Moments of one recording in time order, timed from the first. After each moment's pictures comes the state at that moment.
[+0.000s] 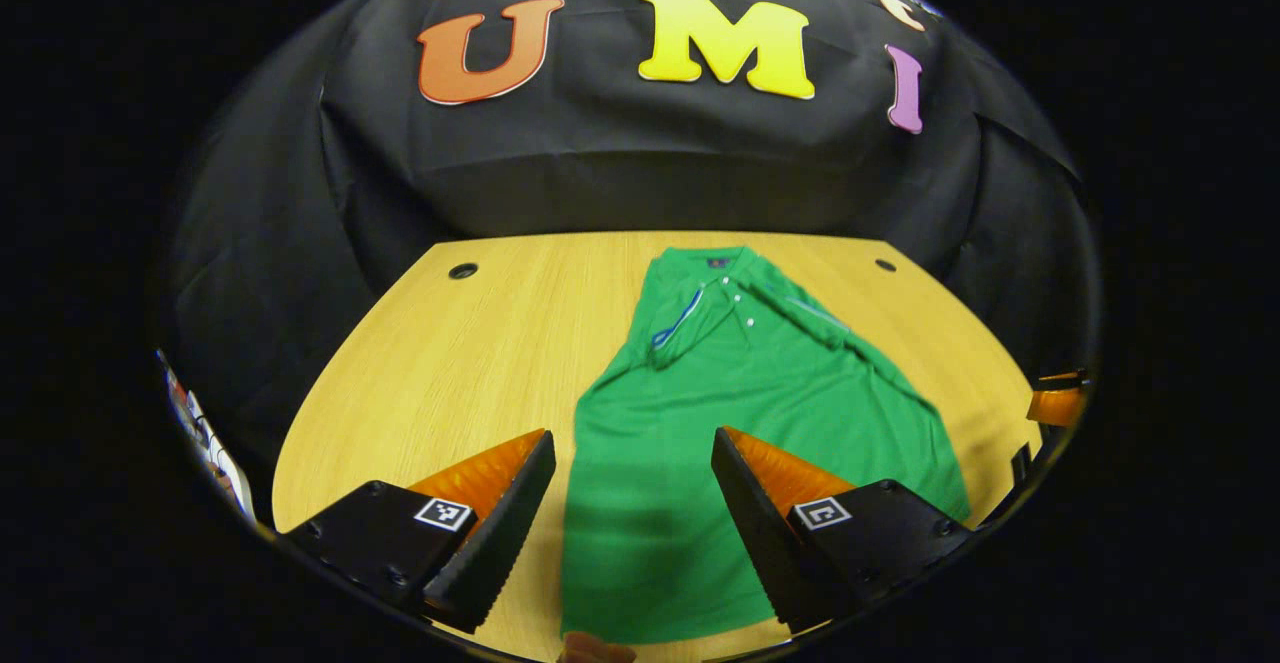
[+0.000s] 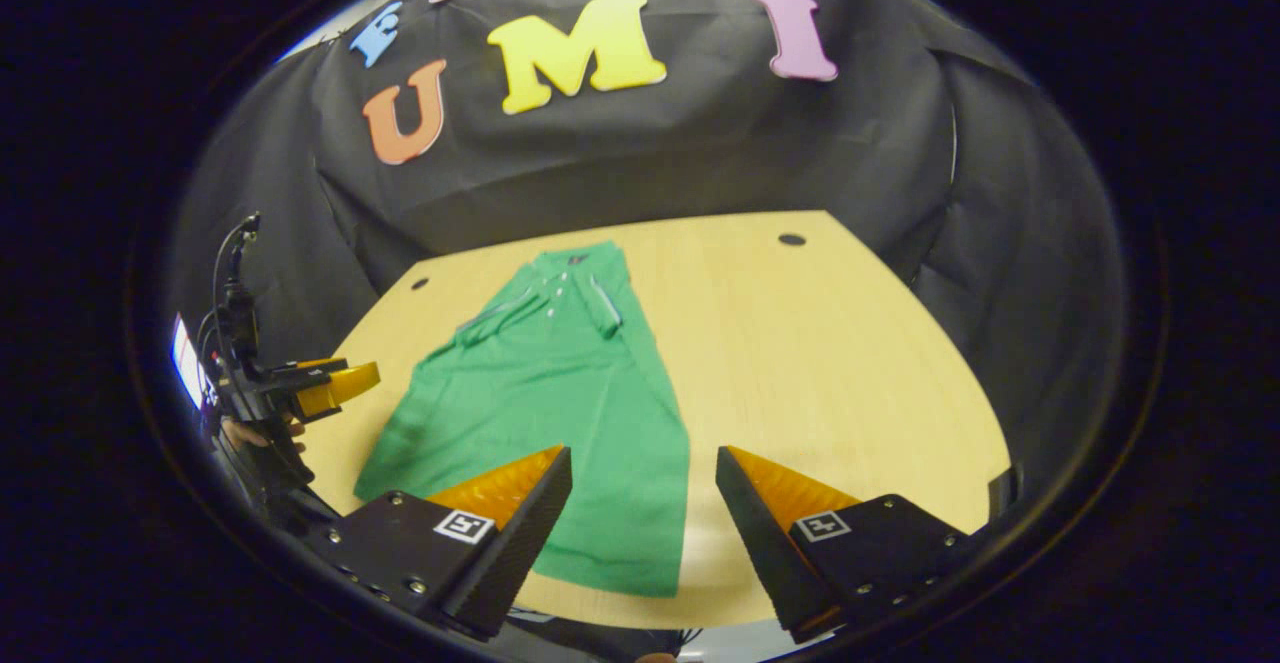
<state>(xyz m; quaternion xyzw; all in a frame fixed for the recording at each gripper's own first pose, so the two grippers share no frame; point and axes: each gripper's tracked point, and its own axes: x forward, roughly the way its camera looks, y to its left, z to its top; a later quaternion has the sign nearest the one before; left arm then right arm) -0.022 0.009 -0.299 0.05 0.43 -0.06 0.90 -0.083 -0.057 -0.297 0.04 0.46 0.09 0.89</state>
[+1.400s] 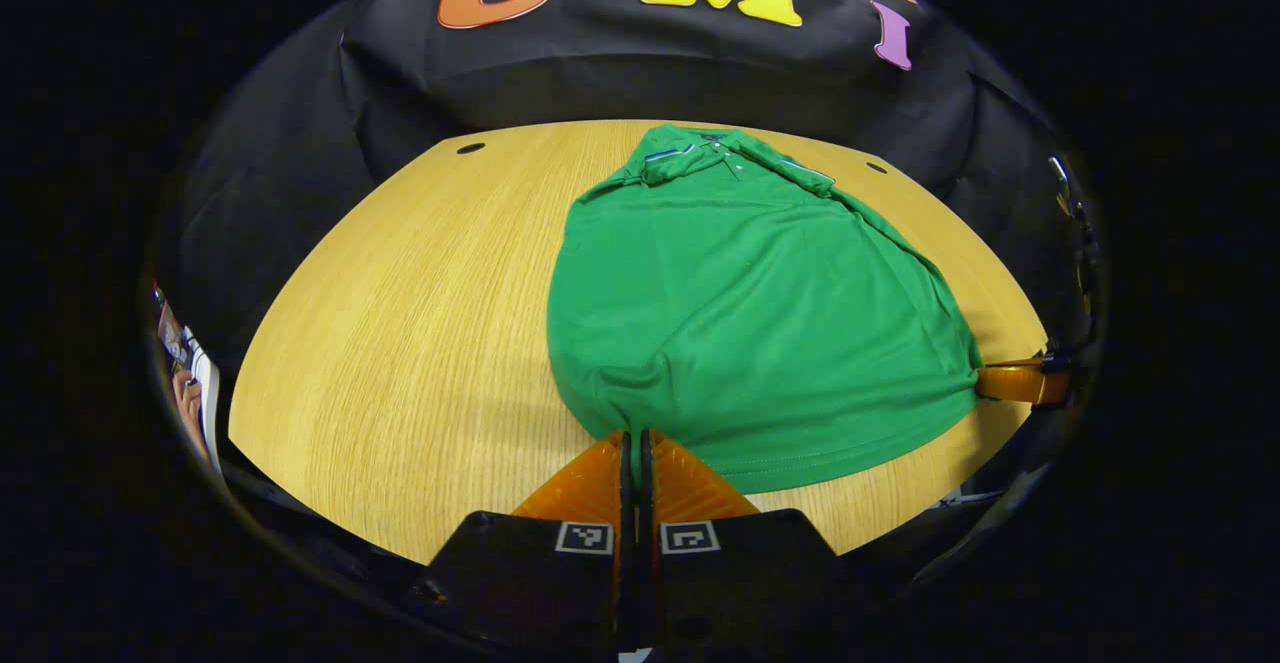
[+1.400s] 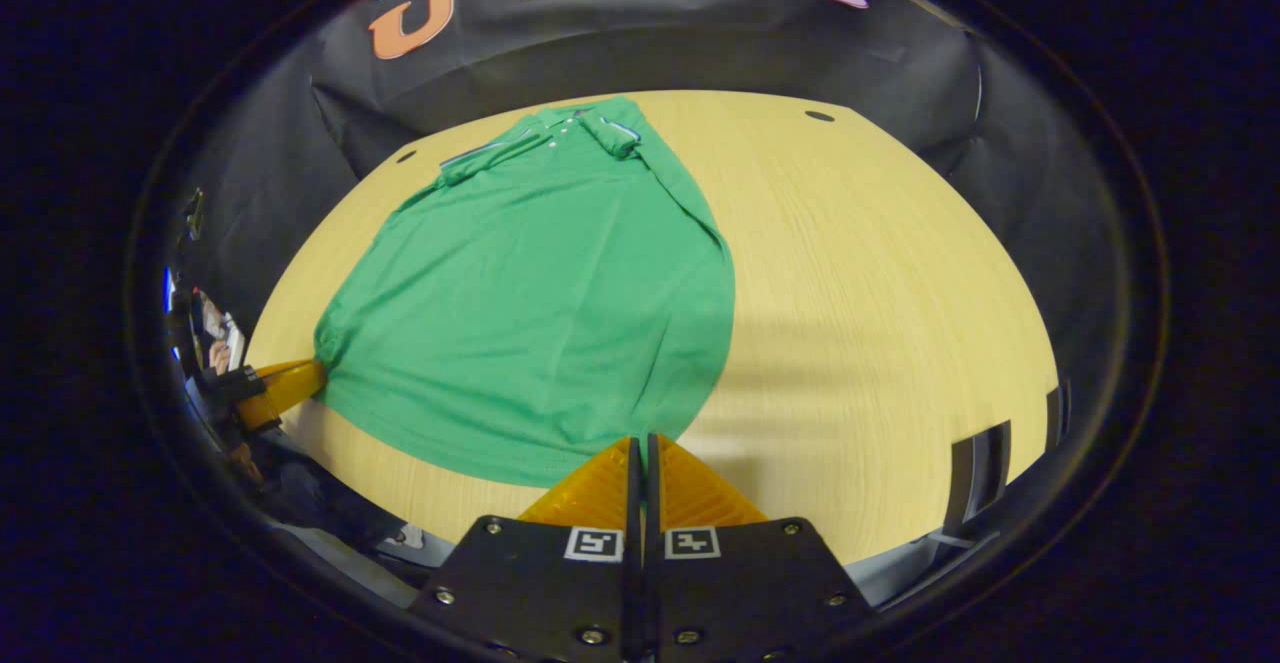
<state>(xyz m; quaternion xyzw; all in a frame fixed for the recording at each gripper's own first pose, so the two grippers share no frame) -0.137 0.006 -0.361 0.02 0.50 -0.05 0.86 -0.156 -0.039 -0.396 0.00 0.55 0.07 0.83</state>
